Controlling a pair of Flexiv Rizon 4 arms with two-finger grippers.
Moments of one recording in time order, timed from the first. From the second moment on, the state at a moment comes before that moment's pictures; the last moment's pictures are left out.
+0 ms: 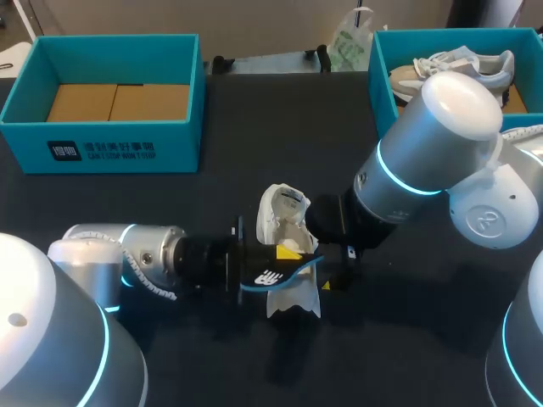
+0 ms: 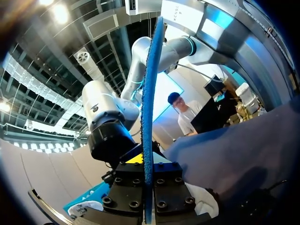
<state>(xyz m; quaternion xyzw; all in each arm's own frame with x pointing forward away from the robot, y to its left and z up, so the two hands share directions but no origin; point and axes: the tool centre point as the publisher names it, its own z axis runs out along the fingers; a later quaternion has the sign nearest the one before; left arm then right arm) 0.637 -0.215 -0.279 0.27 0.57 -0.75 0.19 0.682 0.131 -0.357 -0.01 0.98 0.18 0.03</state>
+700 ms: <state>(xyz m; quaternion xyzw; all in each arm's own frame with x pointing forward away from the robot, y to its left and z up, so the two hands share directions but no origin) 0.644 -0.203 -0.288 0.22 0.58 -0.76 0.18 0.682 0.132 -0.358 -0.01 0.98 0.18 0.03</state>
